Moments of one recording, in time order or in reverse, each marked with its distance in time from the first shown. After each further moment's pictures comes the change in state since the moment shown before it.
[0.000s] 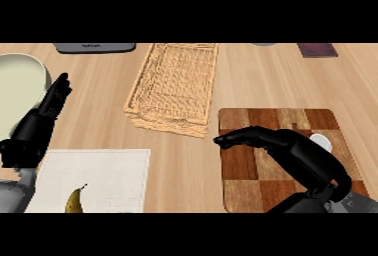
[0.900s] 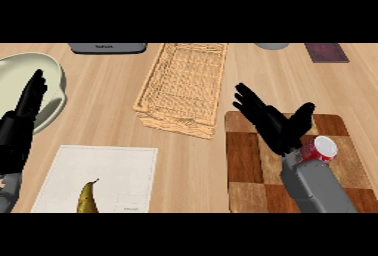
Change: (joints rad) left arm 0.040 0.062 0.012 -0.078 -0.064 0.132 0.042; right arm -0.097 0.112 -0.070 0.578 0.050 -0.180 -0.144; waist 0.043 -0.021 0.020
